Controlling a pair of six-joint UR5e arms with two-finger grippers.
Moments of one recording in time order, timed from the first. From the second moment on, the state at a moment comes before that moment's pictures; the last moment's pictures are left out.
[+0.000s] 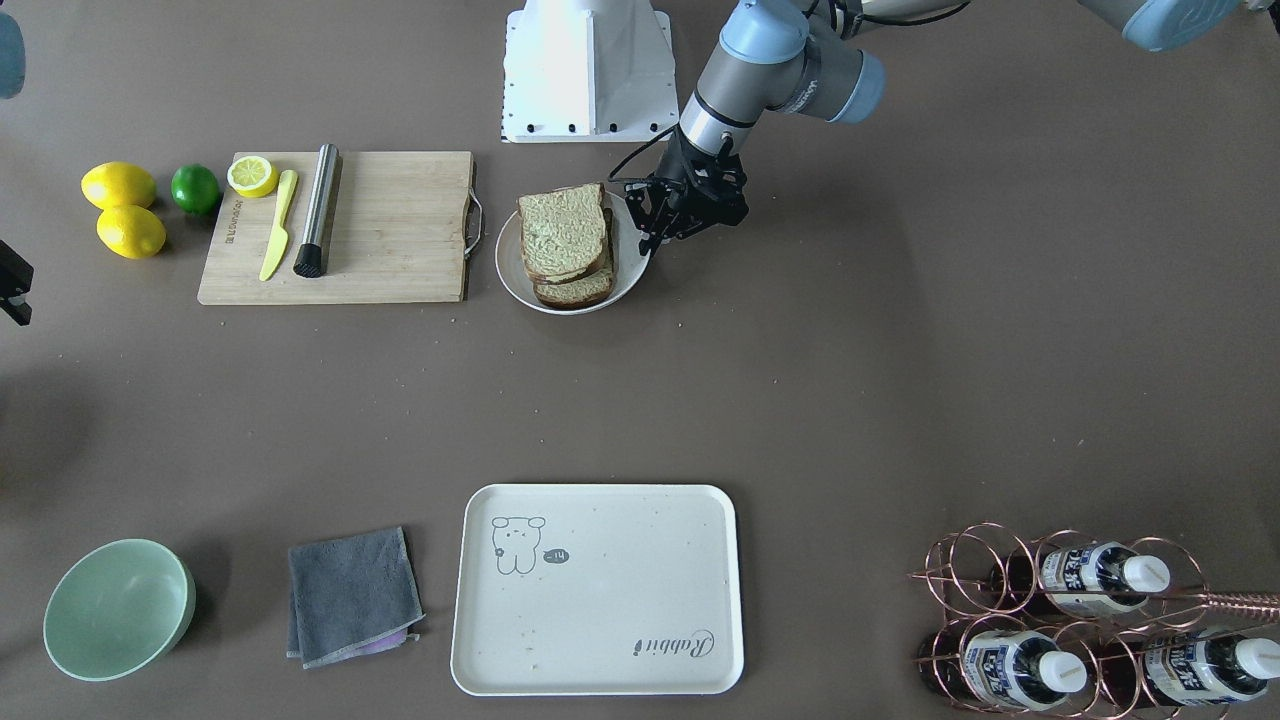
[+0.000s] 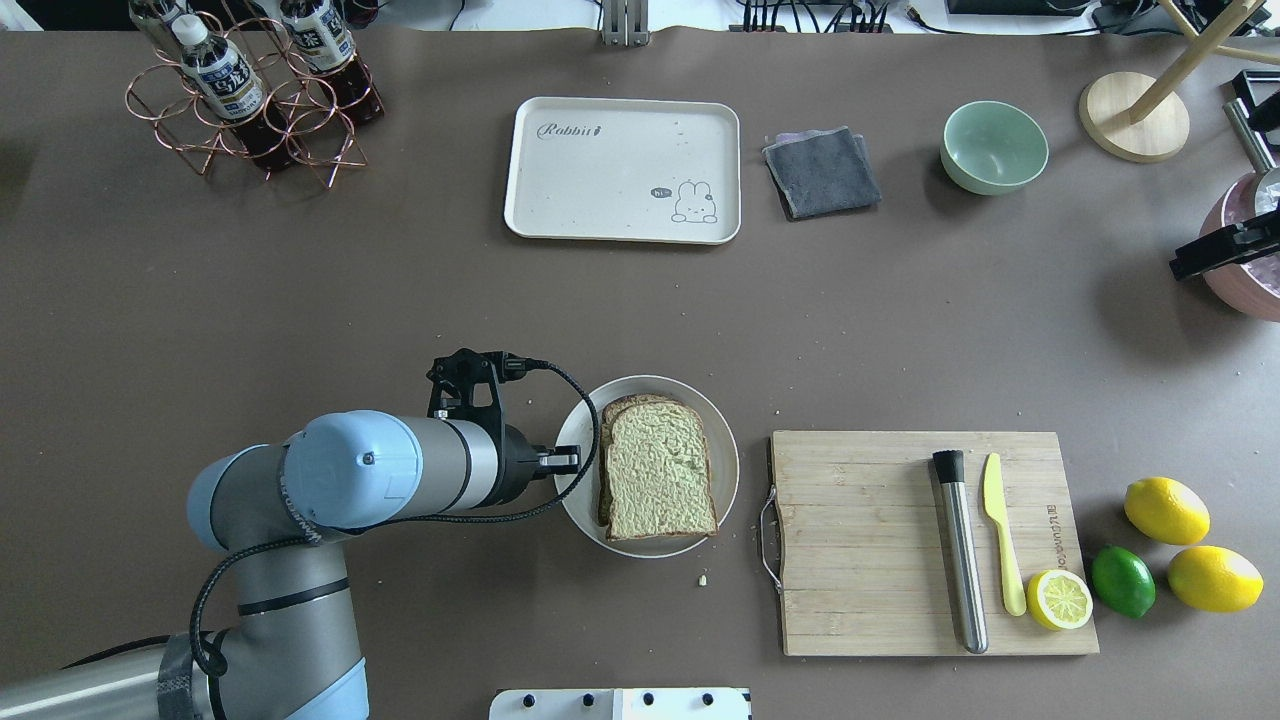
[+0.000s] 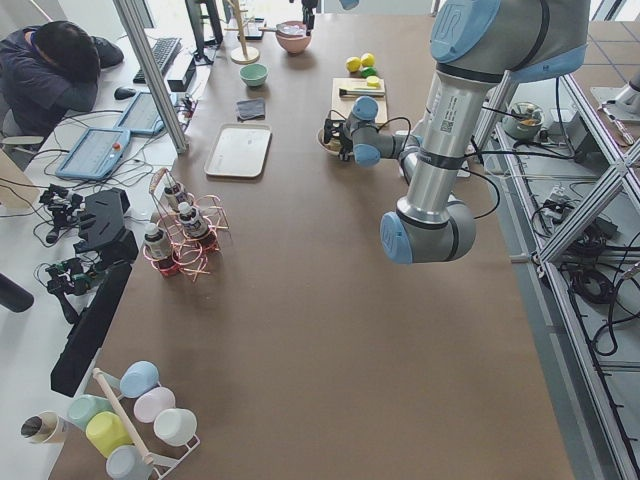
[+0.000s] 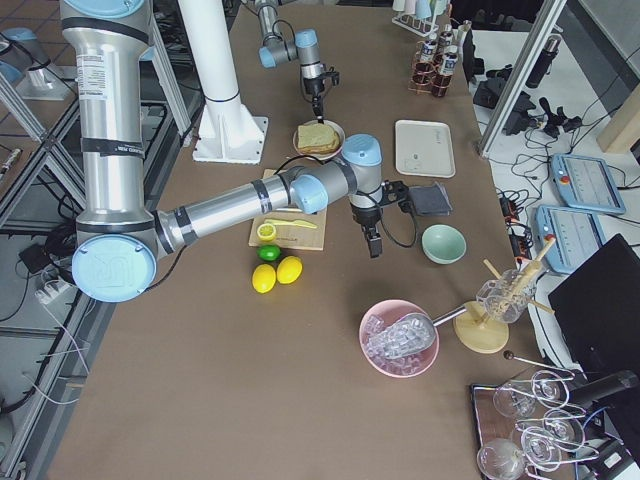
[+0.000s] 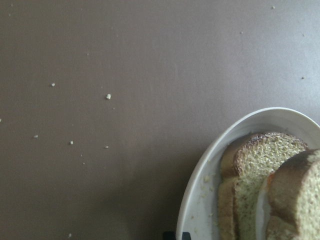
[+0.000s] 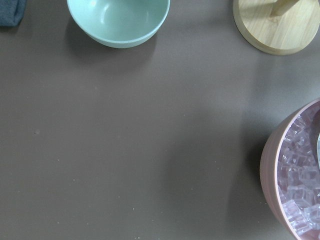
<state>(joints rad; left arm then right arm) -0.36 -2.03 -1.76 -2.11 -1.67 -1.40 1.19 -1.59 1.91 -1.43 2.12 0.35</state>
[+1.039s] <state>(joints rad) -0.73 -2.40 -1.21 -2.20 -1.90 -1.28 1.39 -1.62 1.85 -1.57 2.30 0.08</state>
